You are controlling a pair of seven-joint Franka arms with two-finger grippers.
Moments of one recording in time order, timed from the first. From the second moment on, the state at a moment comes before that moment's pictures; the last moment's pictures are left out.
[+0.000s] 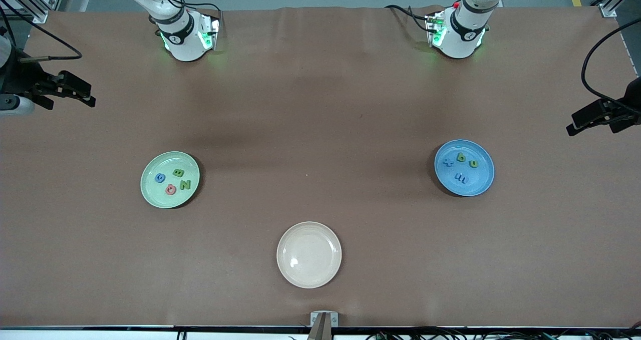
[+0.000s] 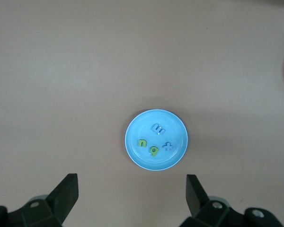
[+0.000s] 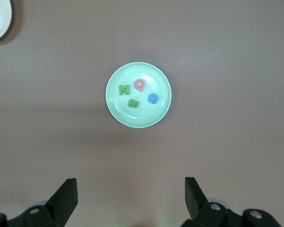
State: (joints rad) left arm 0.99 0.11 -1.01 -1.52 0.04 1.63 -0.10; right arm 0.00 -0.10 -0.02 -1.71 0.03 1.56 -0.06
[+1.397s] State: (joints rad) left arm 0.36 0.10 -0.39 -1.52 0.04 1.64 -0.10; right arm -0.01 -0.10 -0.02 -1.71 0.03 1.56 -0.06
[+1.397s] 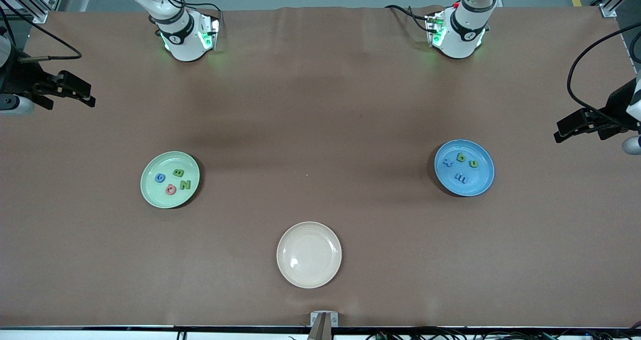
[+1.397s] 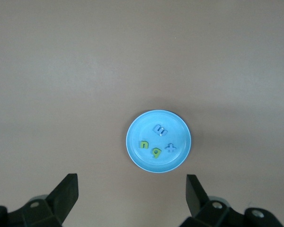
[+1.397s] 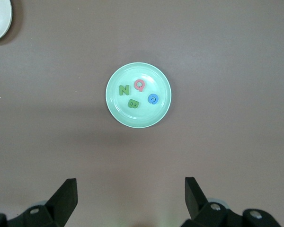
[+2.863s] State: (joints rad) left arm -0.02 -0.01 0.00 -1.57 -0.02 1.64 -0.10; right arm -0.01 -0.10 -0.02 -1.69 0.03 1.56 -0.06
